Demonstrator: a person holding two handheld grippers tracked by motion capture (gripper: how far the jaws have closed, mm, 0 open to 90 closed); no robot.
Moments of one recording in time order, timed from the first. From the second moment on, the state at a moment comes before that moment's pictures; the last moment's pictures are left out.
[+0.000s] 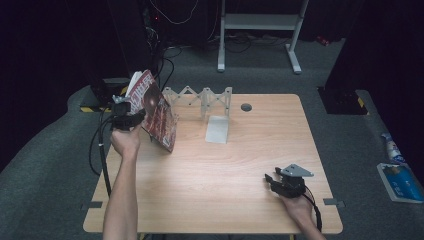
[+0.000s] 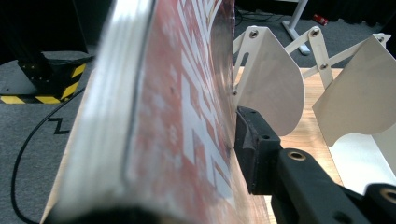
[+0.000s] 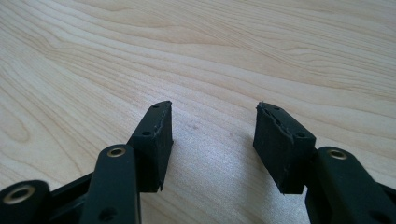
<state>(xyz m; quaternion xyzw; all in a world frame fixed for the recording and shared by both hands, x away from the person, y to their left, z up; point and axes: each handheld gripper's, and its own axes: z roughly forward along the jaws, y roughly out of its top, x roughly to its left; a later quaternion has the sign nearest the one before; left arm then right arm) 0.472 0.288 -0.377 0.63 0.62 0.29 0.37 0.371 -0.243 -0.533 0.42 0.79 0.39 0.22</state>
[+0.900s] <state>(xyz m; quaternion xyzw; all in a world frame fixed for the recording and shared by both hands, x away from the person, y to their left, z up) 0.443 0.299 -0.364 0.61 0.61 0.30 0.41 0.372 -0.243 -0.533 0.42 0.79 0.39 0.22</state>
